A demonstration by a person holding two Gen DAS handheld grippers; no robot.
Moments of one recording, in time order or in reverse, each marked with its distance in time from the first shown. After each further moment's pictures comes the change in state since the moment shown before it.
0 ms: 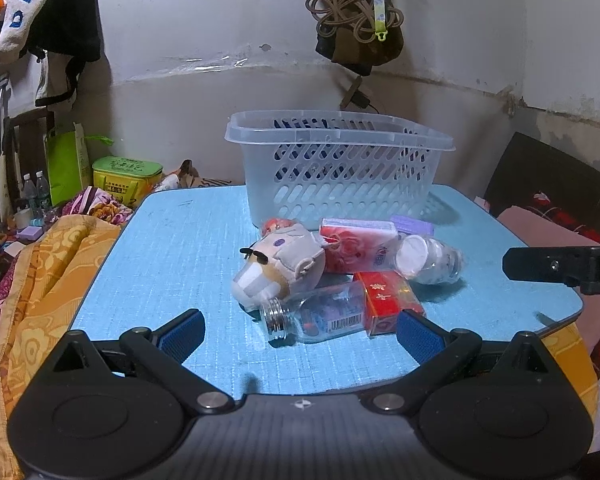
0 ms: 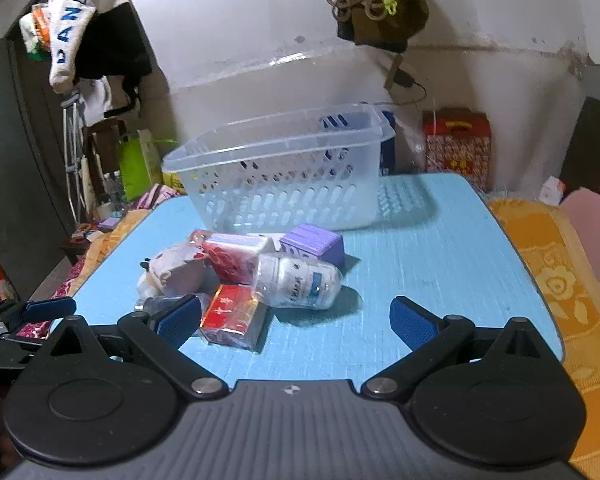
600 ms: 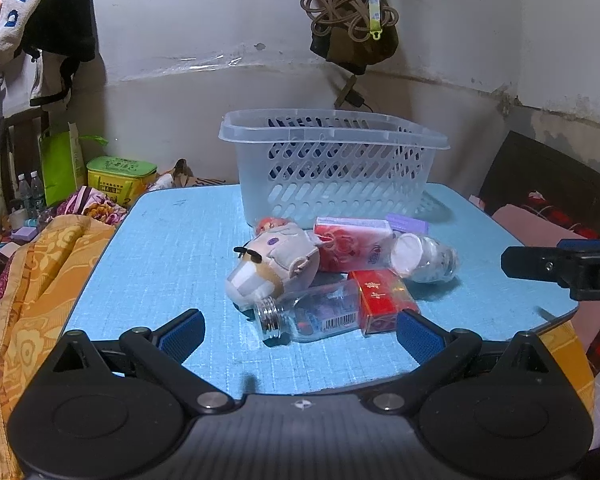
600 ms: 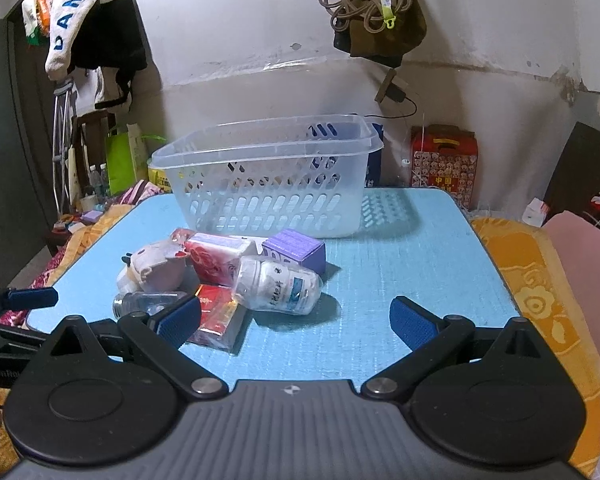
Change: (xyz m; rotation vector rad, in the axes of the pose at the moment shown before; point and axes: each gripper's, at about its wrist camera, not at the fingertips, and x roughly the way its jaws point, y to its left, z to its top) left arm 0.001 -0.001 -0.001 0.005 0.004 -0.014; right arm 0.000 0.003 -0.001 -0.062 -0.012 -0.068
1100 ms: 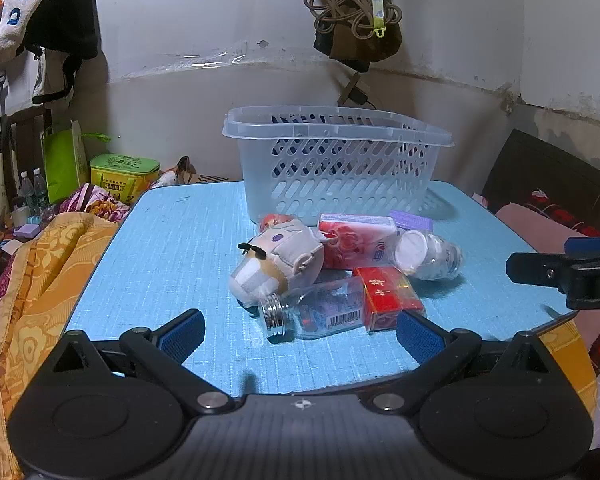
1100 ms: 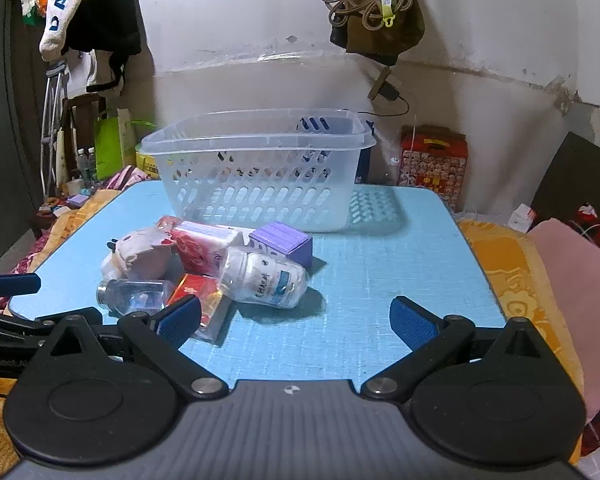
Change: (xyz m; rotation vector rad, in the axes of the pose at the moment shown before) left arm 0.001 0.001 -0.001 -0.003 0.008 0.010; right arm 0.003 0.003 -0.001 -0.037 0.023 -0.042
